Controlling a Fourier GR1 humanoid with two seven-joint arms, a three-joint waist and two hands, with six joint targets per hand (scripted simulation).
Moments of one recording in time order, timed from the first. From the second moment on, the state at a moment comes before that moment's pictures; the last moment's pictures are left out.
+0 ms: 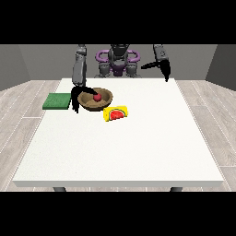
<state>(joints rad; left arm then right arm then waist) -0.42 0.13 -0.03 -1.37 -0.10 0.07 -0.20 -0.56 -0.18 -0.37 -0.58 -0.21 0.05 -0.51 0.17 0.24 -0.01</state>
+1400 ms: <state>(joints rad) -0.29 0.18 0.10 -1.17 -0.02 0.02 -0.25 -0.60 -0.39 -0.15 -0.64 0.09 -0.24 0.17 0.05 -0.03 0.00</state>
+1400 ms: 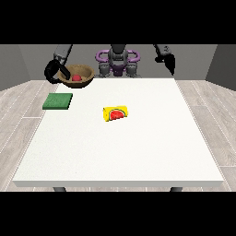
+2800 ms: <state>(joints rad) -0.38 0.66 0.53 -0.97 0.31 -0.39 -0.41 -0.56 -0.61 -0.37 -0.63 -0.01 -0.20 -0.03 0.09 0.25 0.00</state>
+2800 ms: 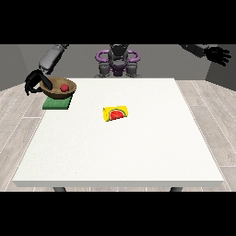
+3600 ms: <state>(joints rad) -0.37 0.51 0.37 -1.12 0.26 -0.30 -0.24 -0.65 -0.65 -0.33 -0.54 0.01 -0.08 0.08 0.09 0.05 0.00</state>
